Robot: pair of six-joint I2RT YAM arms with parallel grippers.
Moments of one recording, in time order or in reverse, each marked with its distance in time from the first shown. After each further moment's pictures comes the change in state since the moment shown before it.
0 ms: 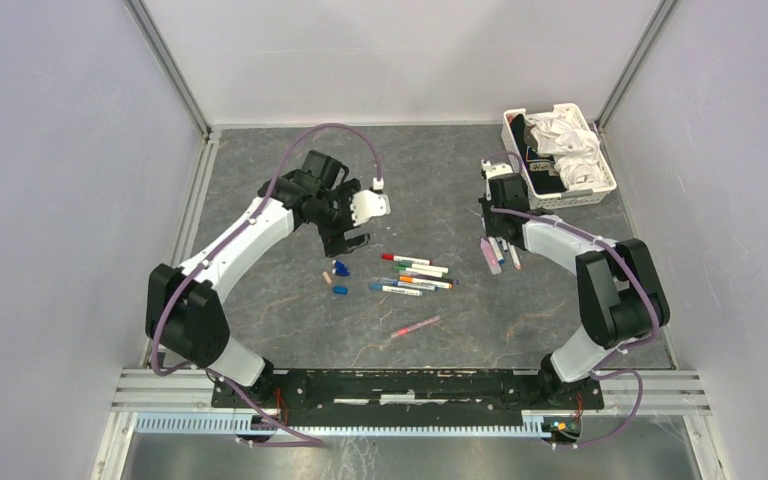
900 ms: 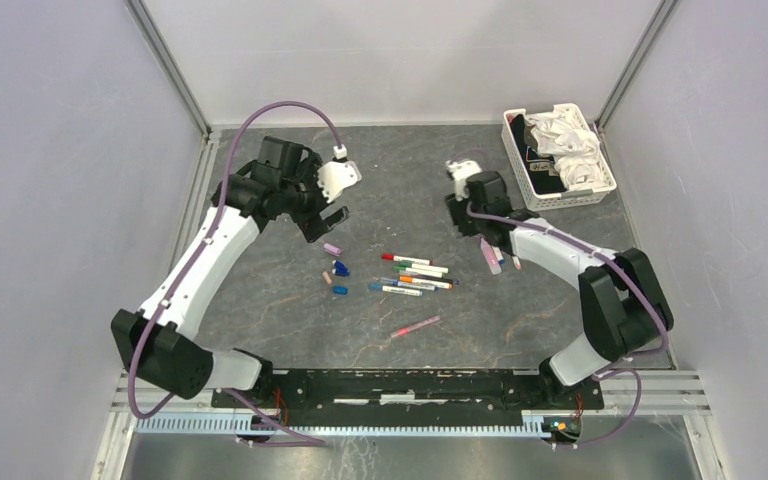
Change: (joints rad) left arm 0.089 -0.166 0.105 -0.087 -0.084 -0.190; right arm 0.104 -0.056 0.024 0.005 -0.061 -0.055
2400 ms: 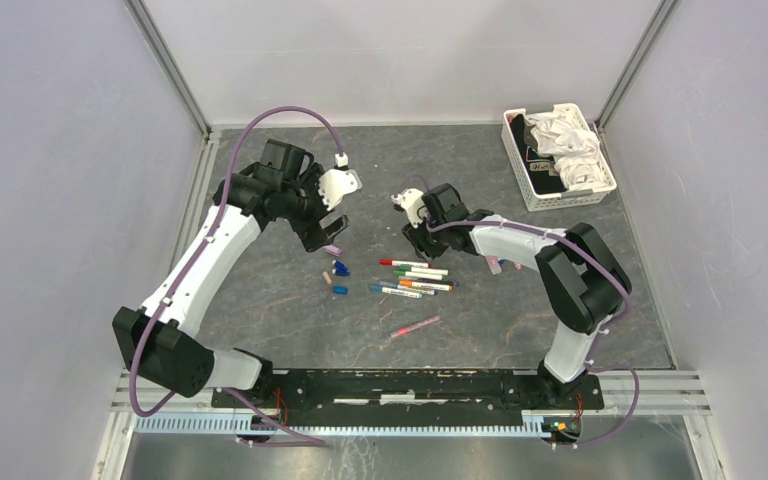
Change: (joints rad) left arm 0.009 -0.007 0.000 -0.092 0.058 -0.009; right arm 0.217 0.230 0.137 -0.085 -0.265 -0.194
